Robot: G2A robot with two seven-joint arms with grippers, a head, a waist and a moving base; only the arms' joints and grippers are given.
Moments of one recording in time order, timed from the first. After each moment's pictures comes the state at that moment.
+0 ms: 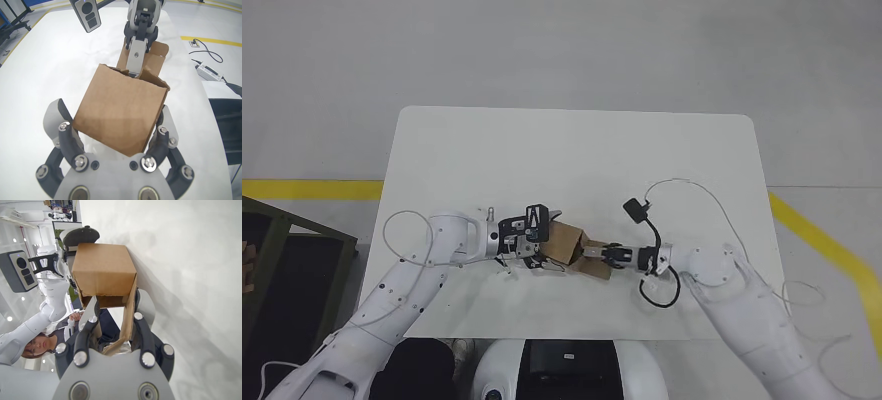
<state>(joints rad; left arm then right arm) 0.91 -1.07 -0.92 -1.35 1.51 -0.99 0.17 -1.10 -1.10 1.06 -1.49 0.04 -0.07 0.93</state>
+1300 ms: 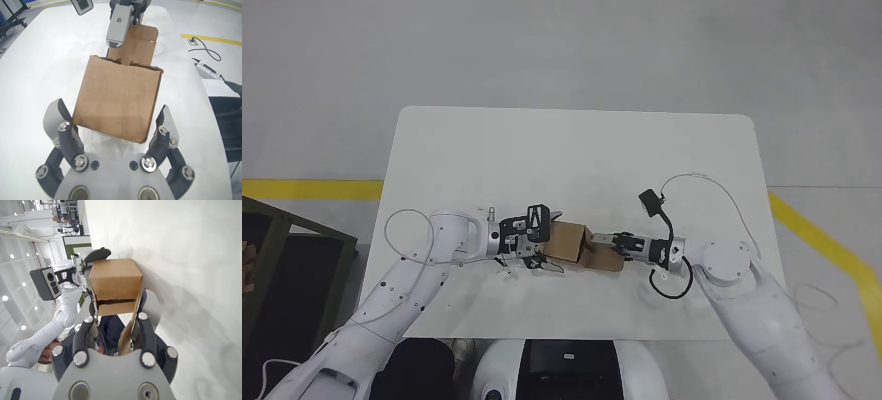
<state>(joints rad) 0.90 -1.07 -0.91 -1.33 1.50 -1.00 0.16 -1.14 -1.09 1.15 -1.52 0.15 -0.01 0.93</state>
